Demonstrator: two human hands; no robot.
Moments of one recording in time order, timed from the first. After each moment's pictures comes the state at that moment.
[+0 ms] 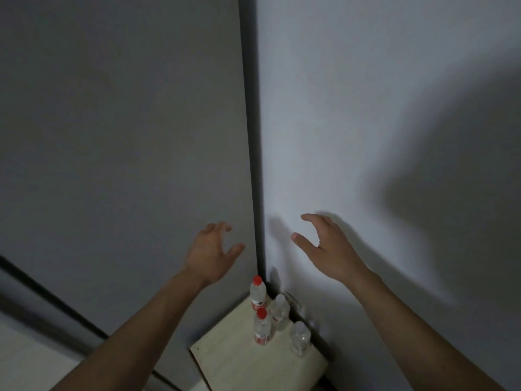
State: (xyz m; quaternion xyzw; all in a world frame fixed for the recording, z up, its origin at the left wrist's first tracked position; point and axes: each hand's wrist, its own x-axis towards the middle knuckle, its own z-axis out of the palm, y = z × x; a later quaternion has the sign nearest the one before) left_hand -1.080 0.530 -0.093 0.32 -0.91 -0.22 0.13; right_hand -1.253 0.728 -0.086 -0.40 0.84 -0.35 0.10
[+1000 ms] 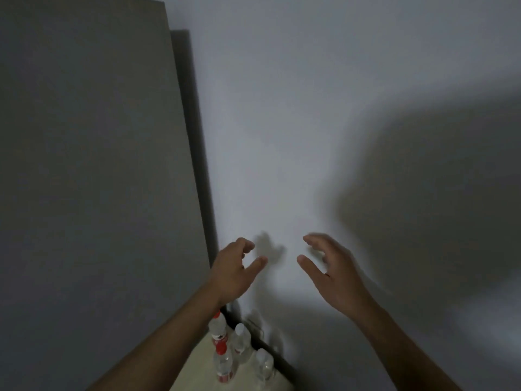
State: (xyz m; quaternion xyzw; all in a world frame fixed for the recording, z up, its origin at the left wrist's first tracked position) left_hand -1.172 0.612 -0.073 0.19 -0.90 -0.37 0.15; right_hand -1.272 0.819 -0.069 -0.35 0.81 -0.47 -0.04
